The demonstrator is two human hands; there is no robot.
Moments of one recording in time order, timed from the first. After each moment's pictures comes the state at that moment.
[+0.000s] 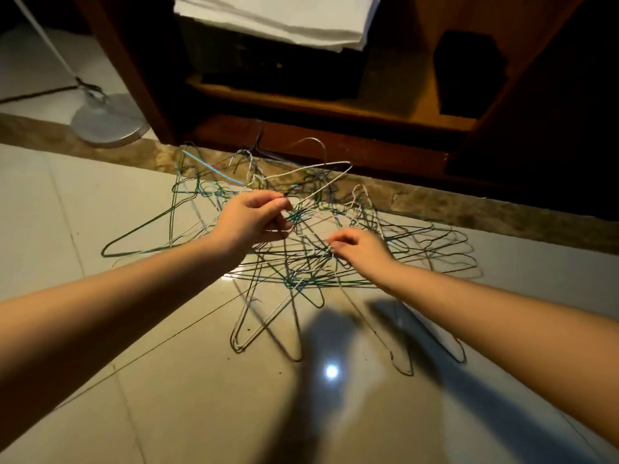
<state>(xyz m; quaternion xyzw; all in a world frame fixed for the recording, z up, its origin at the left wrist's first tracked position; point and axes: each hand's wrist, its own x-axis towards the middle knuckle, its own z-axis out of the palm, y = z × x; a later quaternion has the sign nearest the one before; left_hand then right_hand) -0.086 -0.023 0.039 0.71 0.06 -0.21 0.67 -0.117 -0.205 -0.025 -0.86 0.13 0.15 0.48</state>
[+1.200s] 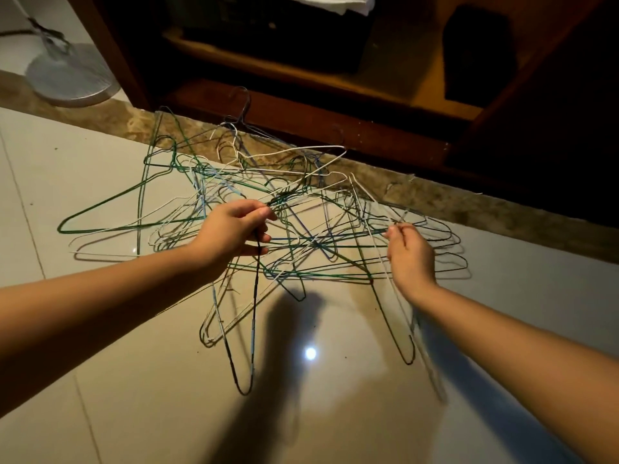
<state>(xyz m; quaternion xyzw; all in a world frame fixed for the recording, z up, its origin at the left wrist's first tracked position) -0.086 -0.026 -0.011 0.71 0.09 -0.24 0.66 -0.136 -0.277 -0.071 -0.87 0.23 -0.06 0.42</state>
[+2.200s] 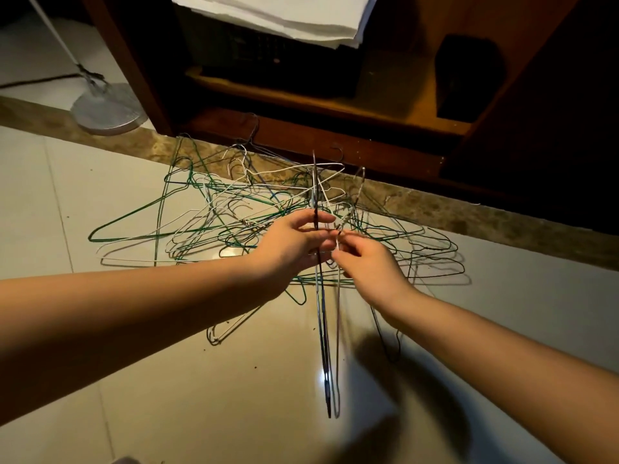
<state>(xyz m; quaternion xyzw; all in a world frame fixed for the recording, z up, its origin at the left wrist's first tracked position) -0.133 -0.099 0.041 0.58 0.11 -0.29 0.75 -0.165 -0.219 0.014 -0.81 0.10 0.11 0.56</state>
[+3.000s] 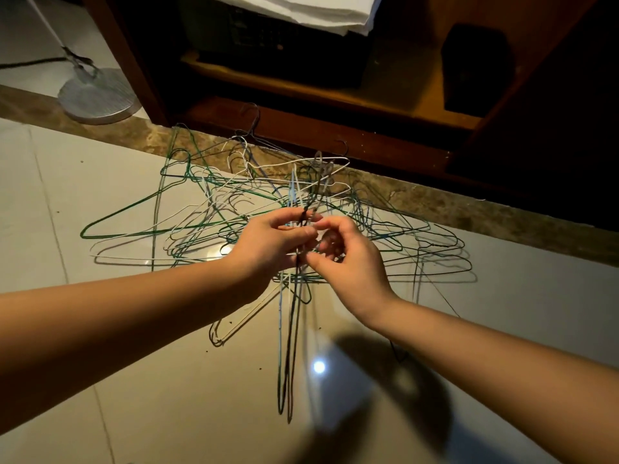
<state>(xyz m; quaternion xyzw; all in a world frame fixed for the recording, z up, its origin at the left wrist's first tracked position) -0.126 -0.062 0.033 0.63 0.11 -0.26 0.73 -0.161 -0.185 0.004 -0.82 0.02 -0.01 0.57</state>
